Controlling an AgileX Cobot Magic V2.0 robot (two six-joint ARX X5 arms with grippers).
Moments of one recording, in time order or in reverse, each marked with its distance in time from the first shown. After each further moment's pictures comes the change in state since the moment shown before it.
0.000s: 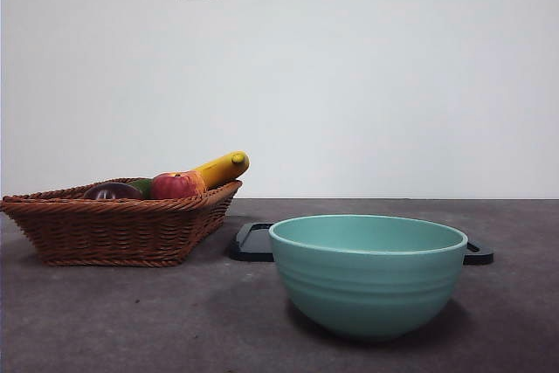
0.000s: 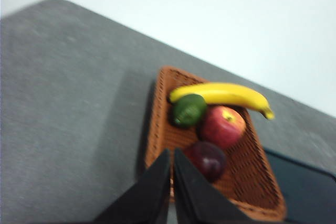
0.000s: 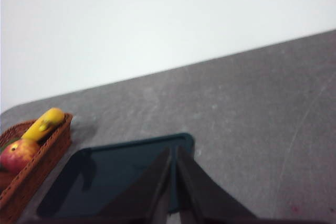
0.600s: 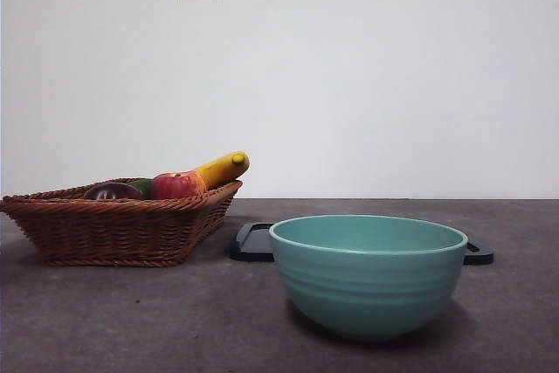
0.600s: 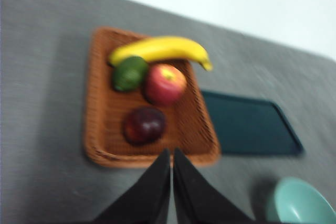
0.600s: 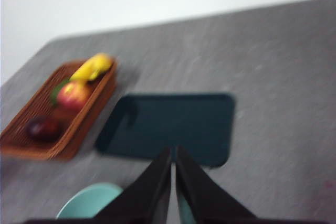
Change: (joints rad) left arm 0.000 0.307 0.350 -0.256 0.266 0.179; right arm 0.000 0.352 0.417 -0.352 -0.228 -0.122
